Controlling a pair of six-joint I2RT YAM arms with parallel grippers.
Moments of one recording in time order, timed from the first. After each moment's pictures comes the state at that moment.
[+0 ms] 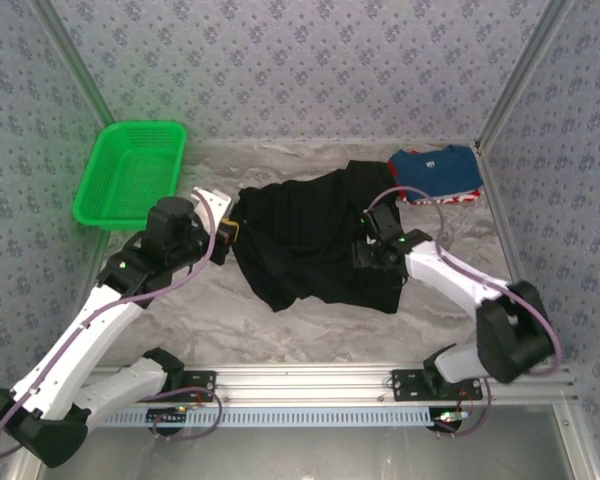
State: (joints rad) left arm -0.55 0.91 1.05 -0.67 0.03 -0.02; right arm 0.49 1.45 0.89 -0.53 0.13 0.34
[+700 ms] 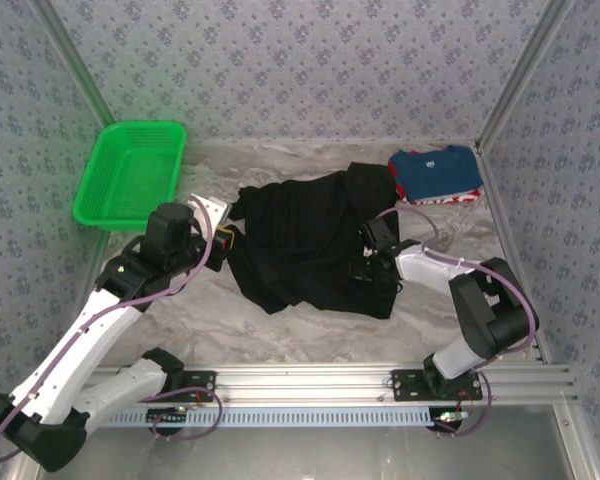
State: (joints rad) left arm -0.54 0.90 1.02 -0.72 0.01 -0.05; right arm 0.46 1.52 0.76 -0.35 -0.08 0.55
